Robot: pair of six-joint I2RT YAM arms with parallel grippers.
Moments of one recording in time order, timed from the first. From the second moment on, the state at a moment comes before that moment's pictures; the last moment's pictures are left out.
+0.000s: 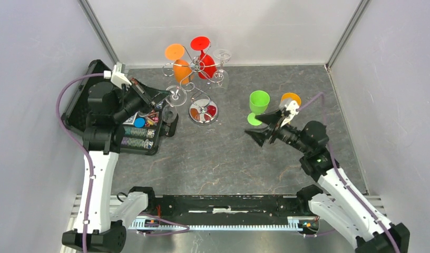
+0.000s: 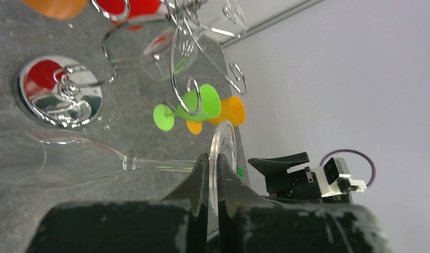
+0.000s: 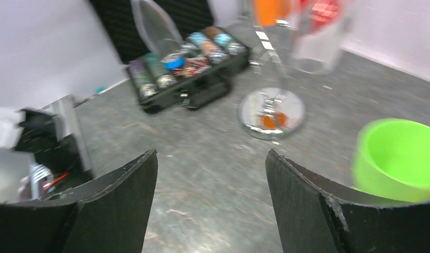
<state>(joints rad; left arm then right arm) -0.03 0.95 1.25 -0.49 0.53 -0.83 0.36 0.73 0.59 0.16 -0.53 0.20</state>
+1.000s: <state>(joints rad) -0.05 0.69 0.86 -0.42 0.90 -1.06 1.12 1.37 0.68 1.00 -0.13 -0.04</state>
